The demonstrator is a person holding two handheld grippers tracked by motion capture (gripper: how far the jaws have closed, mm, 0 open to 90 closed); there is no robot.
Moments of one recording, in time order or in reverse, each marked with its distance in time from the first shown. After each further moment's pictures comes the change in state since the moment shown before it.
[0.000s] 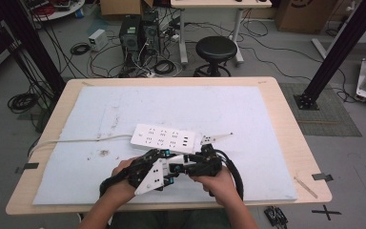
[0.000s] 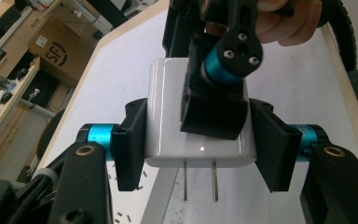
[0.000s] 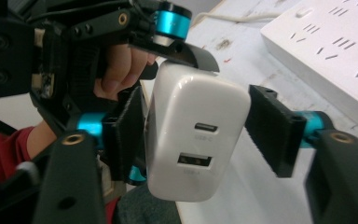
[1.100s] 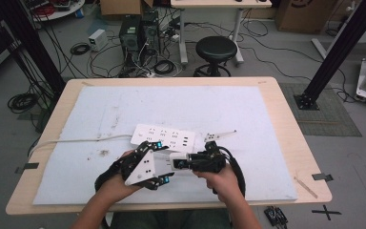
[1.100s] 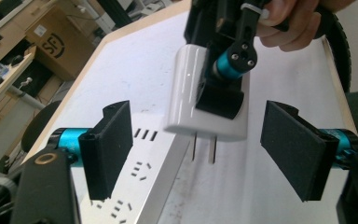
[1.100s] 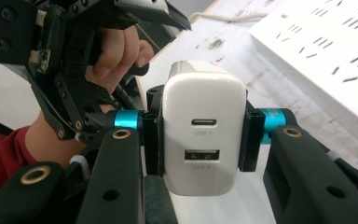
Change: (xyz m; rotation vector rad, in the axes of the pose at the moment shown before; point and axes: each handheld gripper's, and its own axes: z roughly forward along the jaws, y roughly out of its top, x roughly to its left) left arm 0.016 -0.009 -0.014 -0.045 0.005 -0.140; right arm -0.006 0.004 -0.011 0.012 -0.018 0.012
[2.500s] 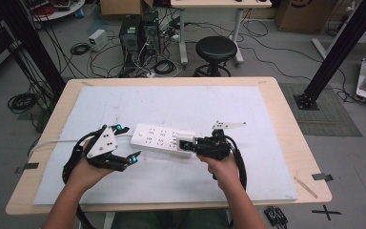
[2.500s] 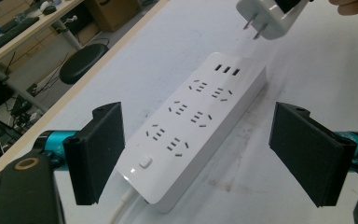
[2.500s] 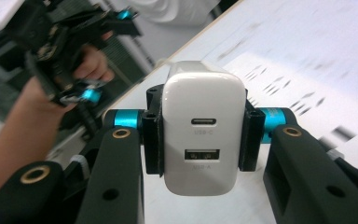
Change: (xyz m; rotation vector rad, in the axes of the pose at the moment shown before) left arm 0.053 -0.048 -0.062 0.082 0.170 -0.257; right arm -0.020 0.021 -0.013 -0.165 -0.128 -0.047
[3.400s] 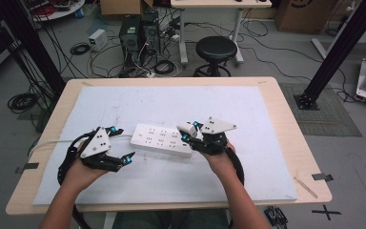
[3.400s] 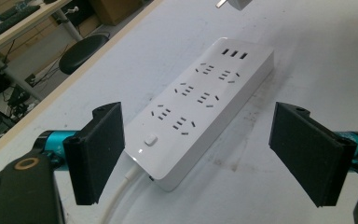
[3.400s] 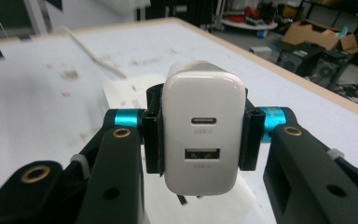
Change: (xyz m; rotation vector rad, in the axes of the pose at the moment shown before) left arm 0.007 -0.019 -0.004 0.010 -0.008 -0.036; right arm 0.013 0.015 0.014 0.010 -0.393 -0.536
